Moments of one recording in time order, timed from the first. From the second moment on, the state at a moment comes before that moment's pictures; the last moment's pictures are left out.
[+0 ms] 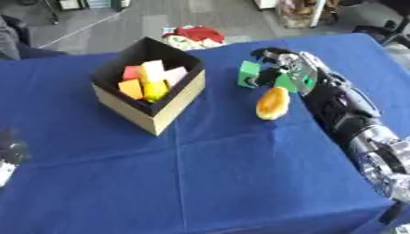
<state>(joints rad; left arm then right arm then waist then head) -0.10 0.21 -0.02 -1.78 -0.08 0.10 -0.20 -0.95 -0.42 -0.06 -0.56 0.93 -0.05 0.33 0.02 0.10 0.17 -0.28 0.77</state>
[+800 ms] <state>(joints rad) -0.10 0.21 -0.02 -1.78 -0.08 0.09 -0.20 -0.94 -0.38 -0.06 -0.59 0.97 -0.07 0.25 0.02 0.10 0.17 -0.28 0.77</state>
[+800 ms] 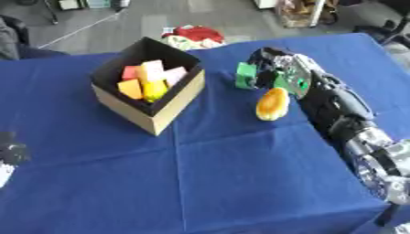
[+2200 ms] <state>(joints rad) -0.10 0.21 -0.02 -1.78 -0.08 0.10 -0.21 -0.99 -0.26 0.13 -0.87 0.90 -0.32 0.47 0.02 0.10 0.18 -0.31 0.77</state>
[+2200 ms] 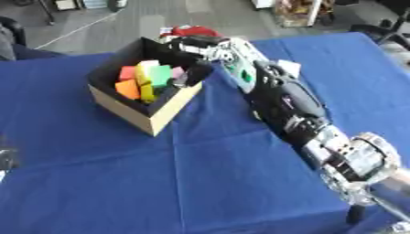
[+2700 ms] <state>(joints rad) -0.09 0.21 -0.01 -1.78 -0.09 0.10 -0.21 -0.91 -0.45 0.06 -1.01 0.79 -0.24 0.54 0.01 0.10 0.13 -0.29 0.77</state>
